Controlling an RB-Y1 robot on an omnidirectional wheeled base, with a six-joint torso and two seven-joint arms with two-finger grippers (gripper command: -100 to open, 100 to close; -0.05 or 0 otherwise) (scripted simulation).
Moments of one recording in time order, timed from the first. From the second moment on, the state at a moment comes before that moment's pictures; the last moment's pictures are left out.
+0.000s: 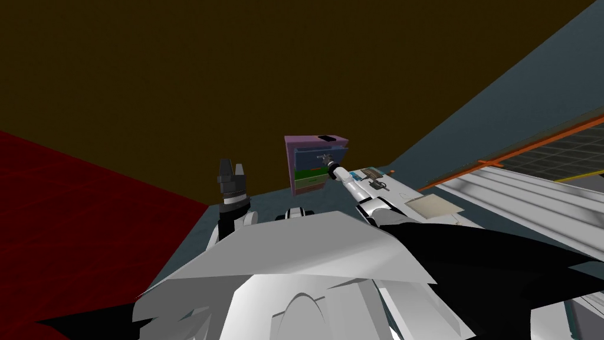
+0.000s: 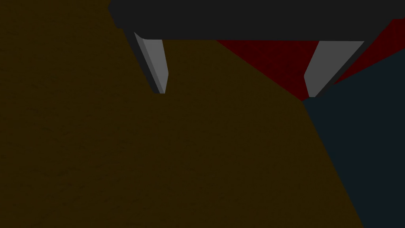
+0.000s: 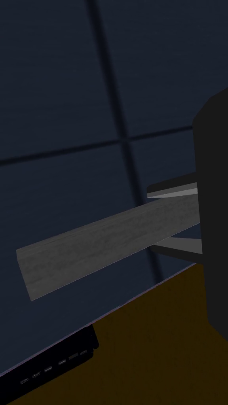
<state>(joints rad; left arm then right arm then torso) 0.50 -0.01 -0.03 -2.27 -0.08 -0.56 -0.17 -0.37 -0.71 0.22 -1.36 1.27 0.07 0.84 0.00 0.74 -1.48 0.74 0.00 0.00</state>
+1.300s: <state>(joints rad) 0.50 -0.01 -0.03 -2.27 -0.08 -0.56 -0.17 -0.44 -0.84 0.18 -1.29 1.20 -0.06 0.80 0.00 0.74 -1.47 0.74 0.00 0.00</state>
